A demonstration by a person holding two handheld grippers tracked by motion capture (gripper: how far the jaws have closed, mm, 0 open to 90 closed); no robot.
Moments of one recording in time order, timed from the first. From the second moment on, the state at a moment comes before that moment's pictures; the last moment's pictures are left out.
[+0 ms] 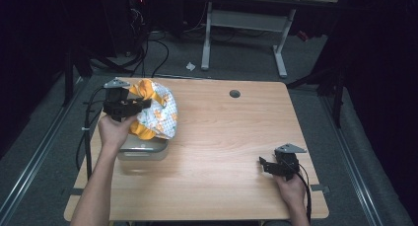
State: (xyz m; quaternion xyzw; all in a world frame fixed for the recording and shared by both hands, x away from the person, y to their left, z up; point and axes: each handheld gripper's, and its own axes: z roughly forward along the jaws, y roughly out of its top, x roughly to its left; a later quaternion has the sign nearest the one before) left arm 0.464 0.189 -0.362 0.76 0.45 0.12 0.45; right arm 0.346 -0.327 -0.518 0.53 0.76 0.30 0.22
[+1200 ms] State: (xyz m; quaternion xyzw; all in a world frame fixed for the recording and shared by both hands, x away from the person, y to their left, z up) left arm 0.498 0.186 -0.427 0.81 0.47 0.15 0.32; right arm 0.345 -0.327 -0.518 0.53 0.76 0.30 0.22
